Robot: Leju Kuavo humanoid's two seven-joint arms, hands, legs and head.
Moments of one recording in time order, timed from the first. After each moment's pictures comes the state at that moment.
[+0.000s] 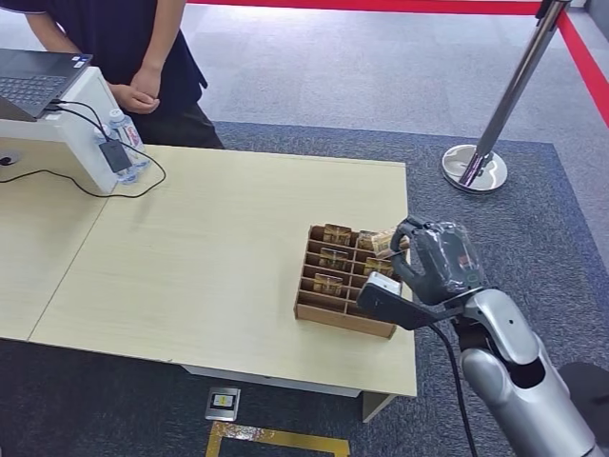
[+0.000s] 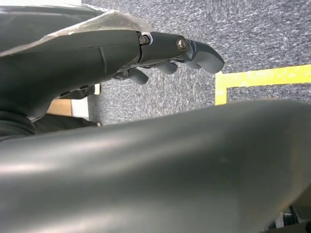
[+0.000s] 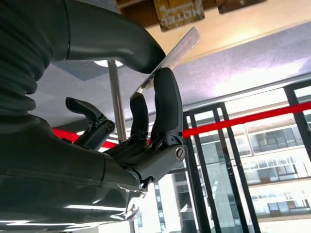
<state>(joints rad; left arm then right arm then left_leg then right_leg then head) -0.07 -0.15 1.21 -0.22 -1.26 0.14 -0.04 -0.37 -0.28 0.51 -1.58 0.92 -0.04 -0.10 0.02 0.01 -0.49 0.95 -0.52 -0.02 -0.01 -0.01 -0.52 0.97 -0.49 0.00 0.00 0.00</state>
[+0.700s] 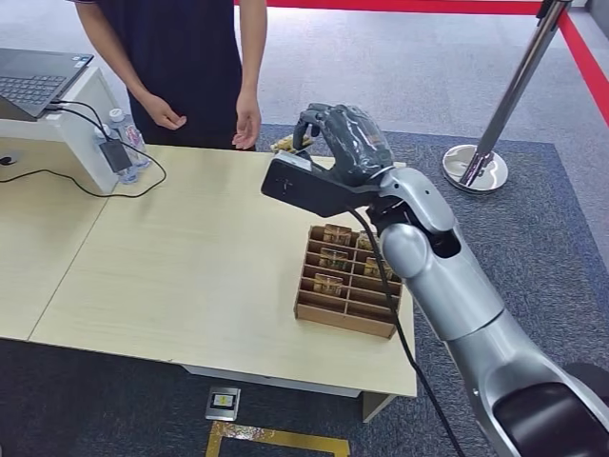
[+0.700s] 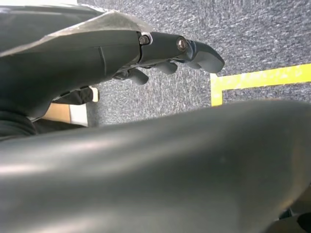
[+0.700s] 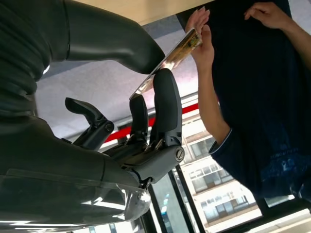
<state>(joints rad) -0.09 -0.15 1.20 -0.22 -1.31 0.13 -0.03 -0.90 0.09 0.62 -1.13 0.74 0.04 -0.17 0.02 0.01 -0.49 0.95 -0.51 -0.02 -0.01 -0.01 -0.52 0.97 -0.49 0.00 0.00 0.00</state>
